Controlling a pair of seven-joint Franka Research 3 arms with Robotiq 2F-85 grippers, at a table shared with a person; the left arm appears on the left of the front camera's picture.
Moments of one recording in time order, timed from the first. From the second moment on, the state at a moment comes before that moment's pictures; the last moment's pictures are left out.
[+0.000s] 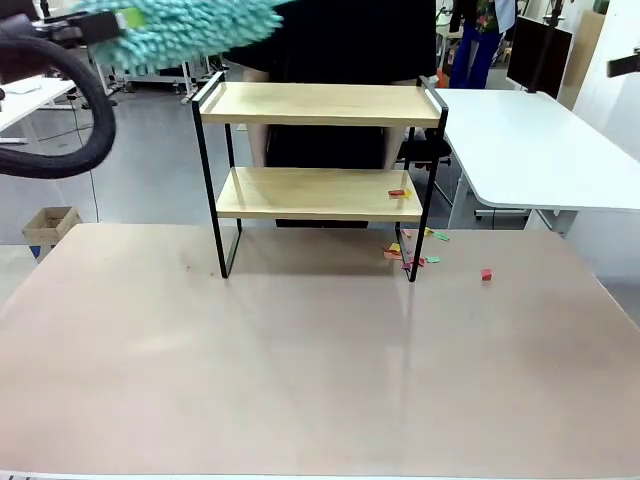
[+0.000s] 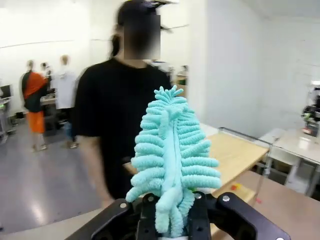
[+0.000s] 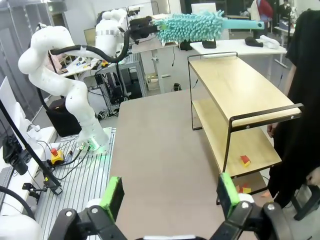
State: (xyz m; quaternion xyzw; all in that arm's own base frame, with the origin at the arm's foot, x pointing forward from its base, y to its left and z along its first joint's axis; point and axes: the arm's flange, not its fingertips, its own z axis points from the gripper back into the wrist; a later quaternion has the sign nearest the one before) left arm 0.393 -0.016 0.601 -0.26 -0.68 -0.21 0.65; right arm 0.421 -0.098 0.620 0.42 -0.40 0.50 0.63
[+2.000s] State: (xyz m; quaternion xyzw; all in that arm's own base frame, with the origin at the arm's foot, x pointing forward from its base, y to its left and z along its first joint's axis) left arm 0.348 0.002 0.478 -0.08 -0.63 -0.02 0.77; right arm 0.421 -0.098 0.620 0.42 -0.40 0.51 0.63
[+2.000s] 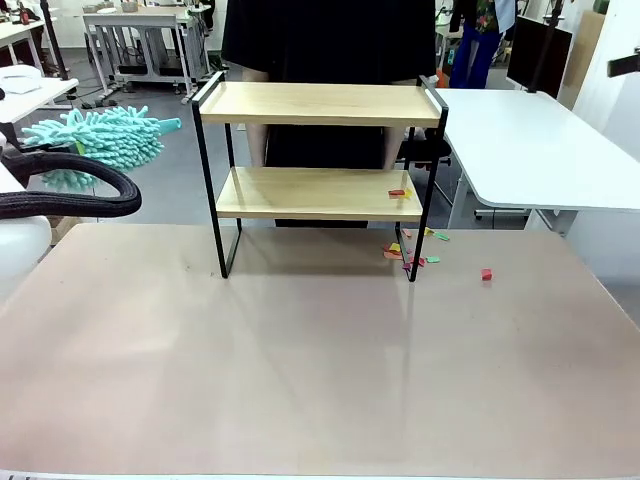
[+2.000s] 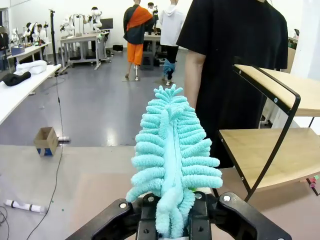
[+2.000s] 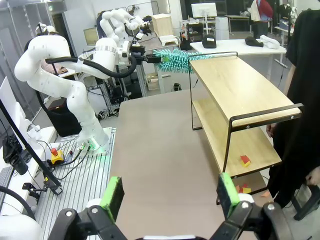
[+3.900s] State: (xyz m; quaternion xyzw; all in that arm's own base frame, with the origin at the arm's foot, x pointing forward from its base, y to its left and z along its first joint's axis) left arm 0.348 0.002 0.478 -0.08 -0.63 -0.02 0.77; right arm 0.421 -0.098 0.620 0.42 -0.40 0.51 0.63
